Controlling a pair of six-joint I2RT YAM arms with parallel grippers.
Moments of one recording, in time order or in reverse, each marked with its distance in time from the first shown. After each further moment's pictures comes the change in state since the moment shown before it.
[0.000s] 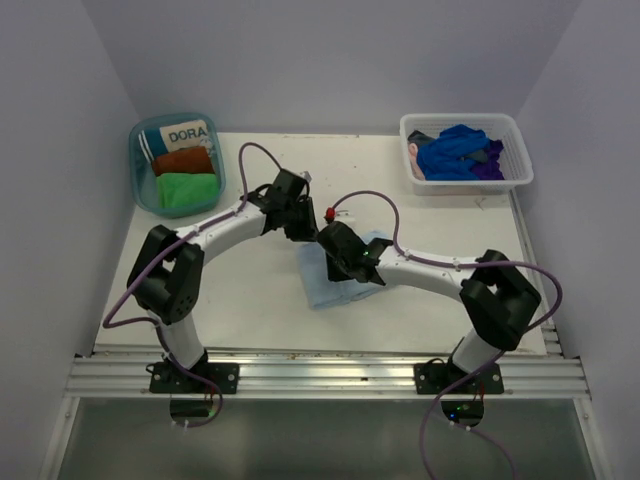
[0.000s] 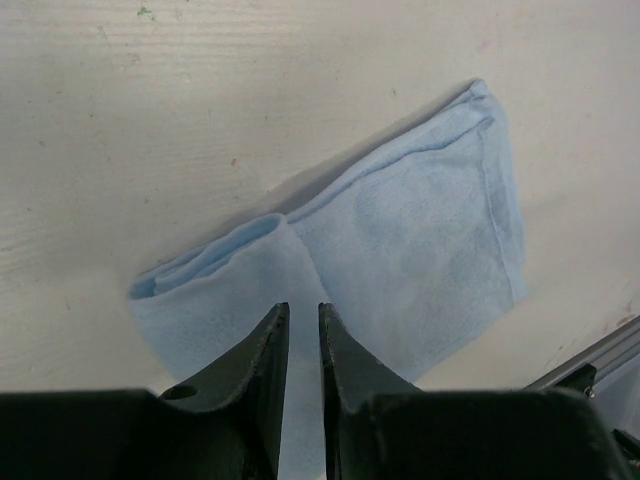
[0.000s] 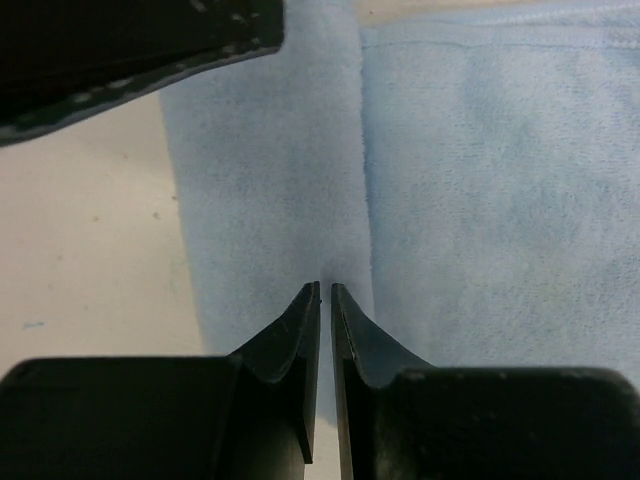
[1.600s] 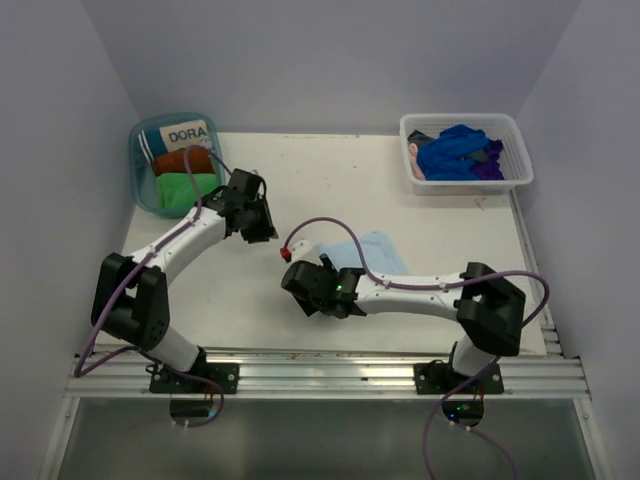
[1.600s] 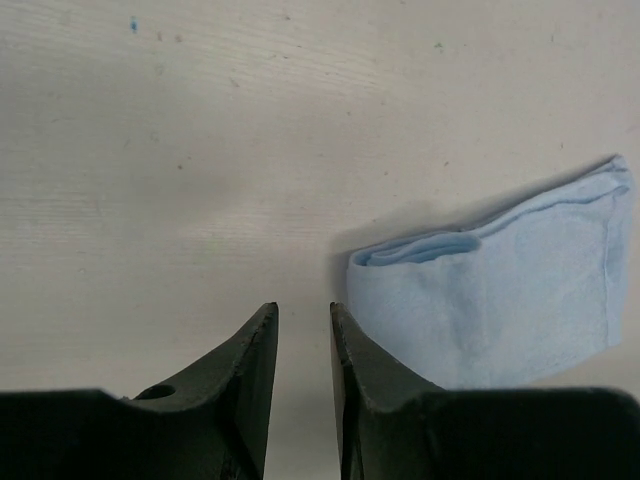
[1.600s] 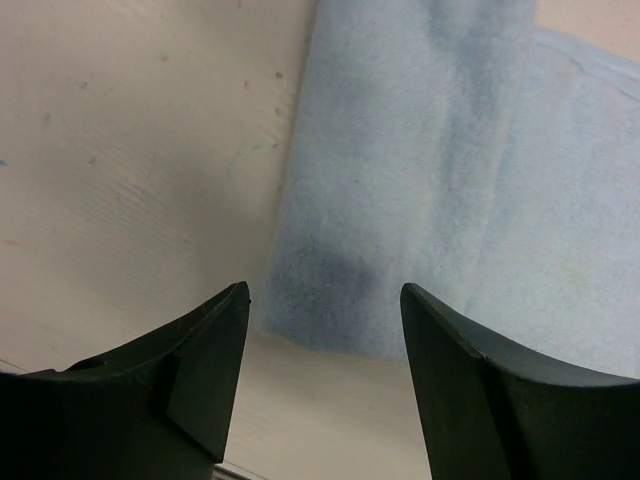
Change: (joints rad) left arm 0.165 -0.223 -0.151 -0.137 -0.144 0.019; right arm 0.279 0.017 0.072 -0.115 0.226 -0.207
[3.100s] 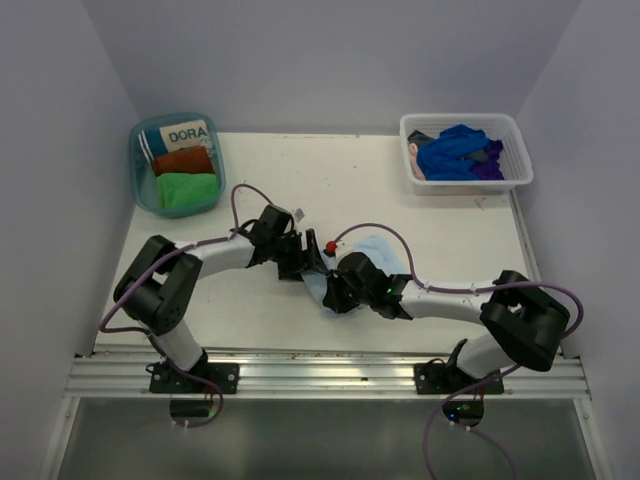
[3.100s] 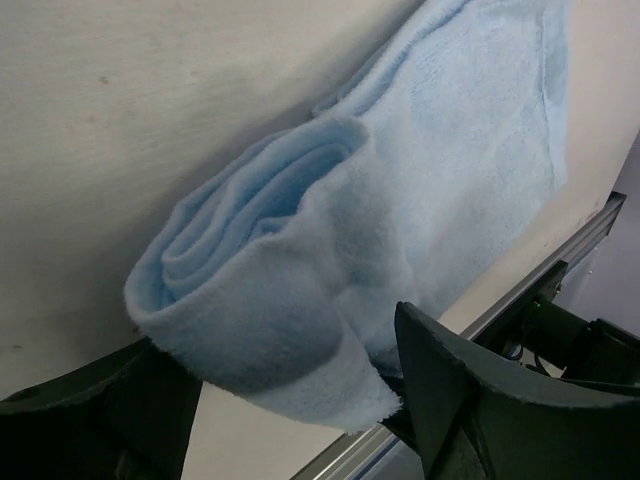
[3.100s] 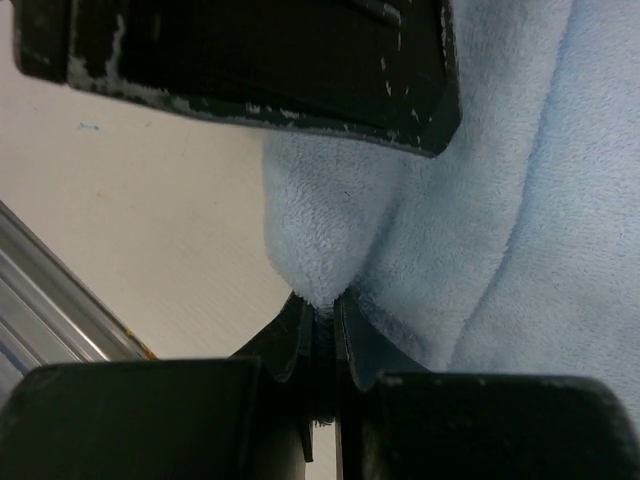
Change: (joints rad) left arm -0.145 0.128 -0.261 0.405 0.393 -0.095; right arm -0.217 -0.171 -0.455 0.524 -0.500 0.063
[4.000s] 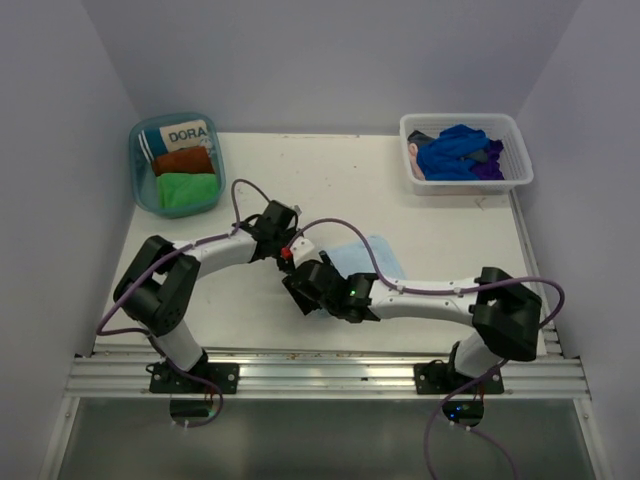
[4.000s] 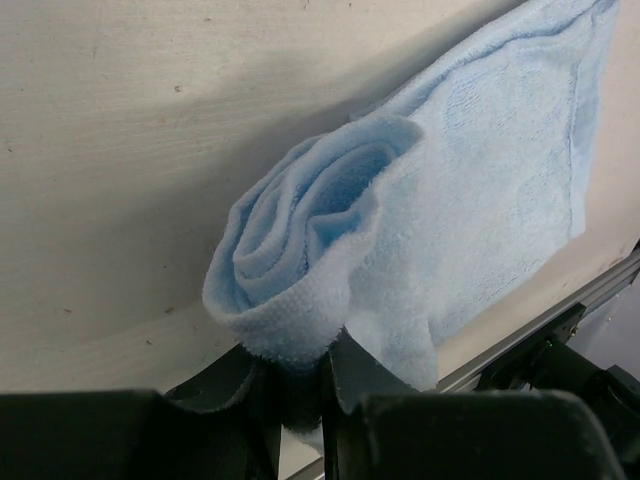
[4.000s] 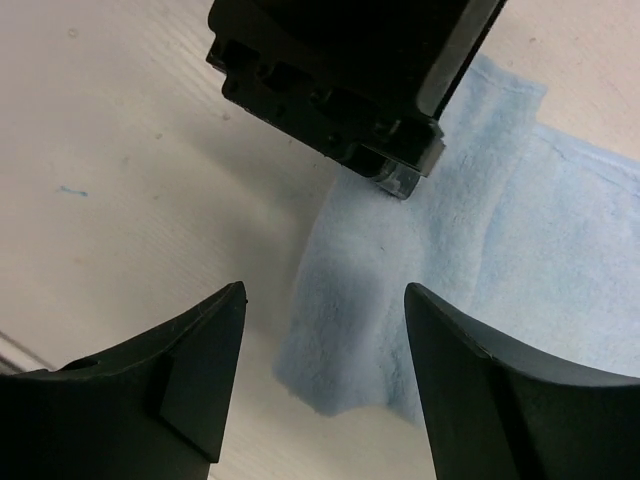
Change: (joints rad) left arm -0.023 -0.004 0.070 -0.114 -0.122 -0.045; right arm 0.227 0.097 0.338 -0.294 0.450 -0.163
